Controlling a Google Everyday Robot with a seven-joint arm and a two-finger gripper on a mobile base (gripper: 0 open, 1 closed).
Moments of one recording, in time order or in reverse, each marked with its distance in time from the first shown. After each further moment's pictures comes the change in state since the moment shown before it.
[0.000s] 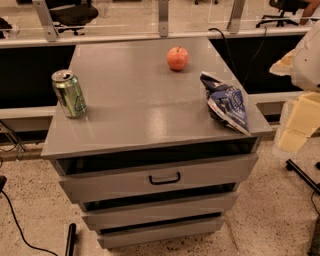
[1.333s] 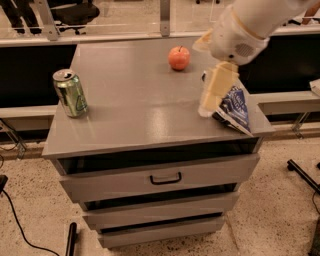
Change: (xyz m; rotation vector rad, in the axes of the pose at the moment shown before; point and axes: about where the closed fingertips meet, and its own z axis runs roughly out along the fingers) arm -0.133 -0.068 0.052 -0.033 -0.272 -0.231
